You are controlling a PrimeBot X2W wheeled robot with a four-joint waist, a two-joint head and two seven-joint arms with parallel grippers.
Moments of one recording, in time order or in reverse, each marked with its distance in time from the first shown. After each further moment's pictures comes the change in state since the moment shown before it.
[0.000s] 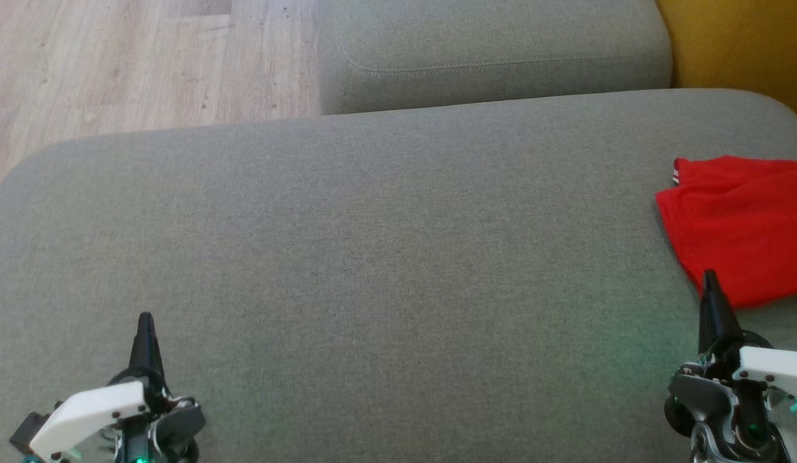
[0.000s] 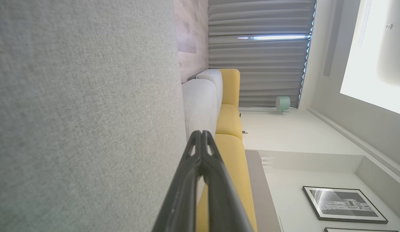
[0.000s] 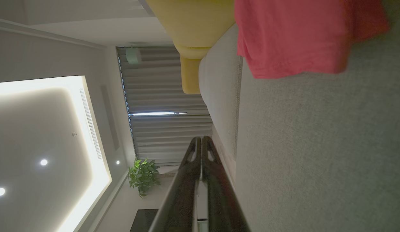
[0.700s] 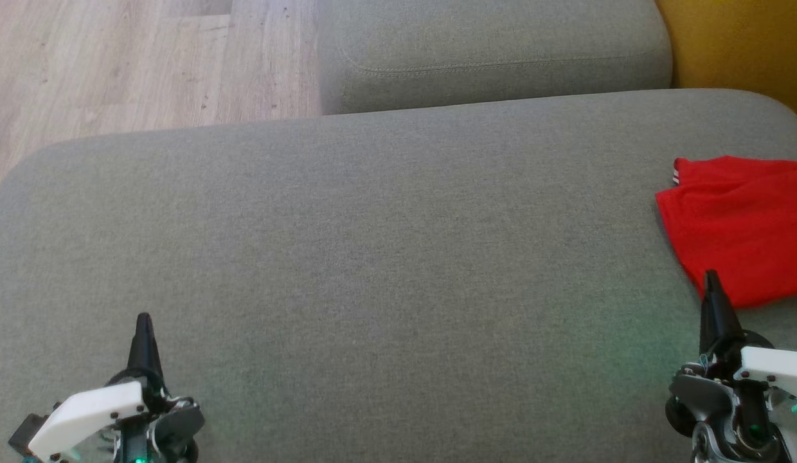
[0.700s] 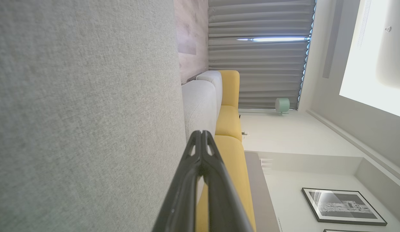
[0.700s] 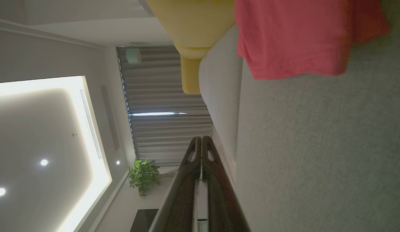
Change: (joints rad) left arm 0.000 -0.005 0.009 0.000 0.000 0.000 0.001; right arm 0.000 0.000 -0.005 0.000 -0.001 0.000 0.004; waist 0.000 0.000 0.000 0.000
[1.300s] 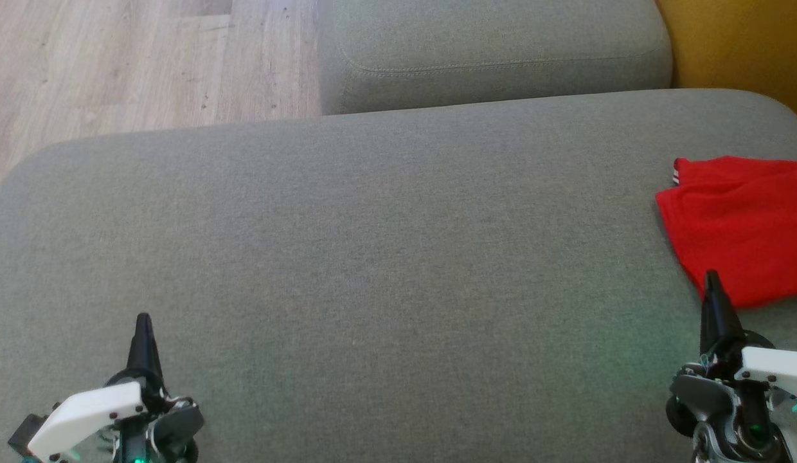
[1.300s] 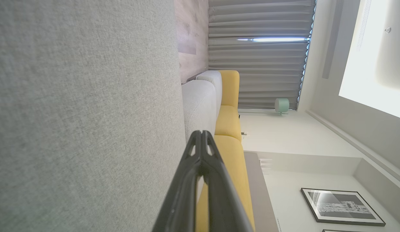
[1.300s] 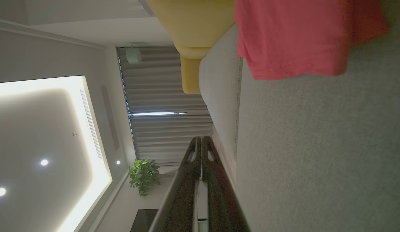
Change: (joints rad) left arm 0.000 -0.005 0.010 0.000 0.001 0.000 0.009; right arm 0.000 0.001 -0.004 0.000 0.000 0.000 0.006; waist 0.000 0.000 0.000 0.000
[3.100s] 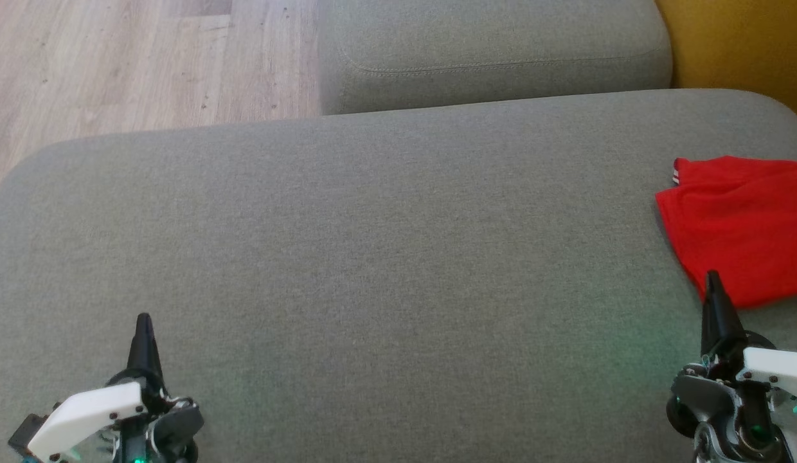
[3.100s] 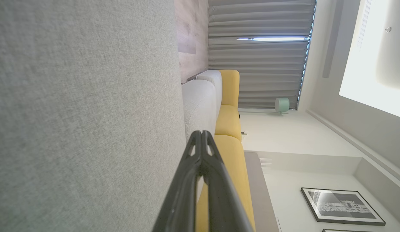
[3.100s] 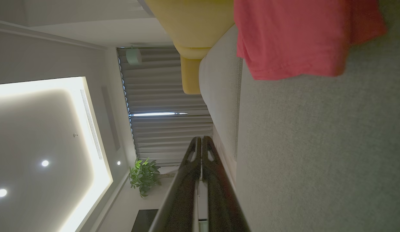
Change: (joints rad) left arm 0.000 -0.007 0.010 0.000 0.009 0.000 0.009; right arm 0.000 0.007 -0.014 0.000 -0.003 0.000 0.012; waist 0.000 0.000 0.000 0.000
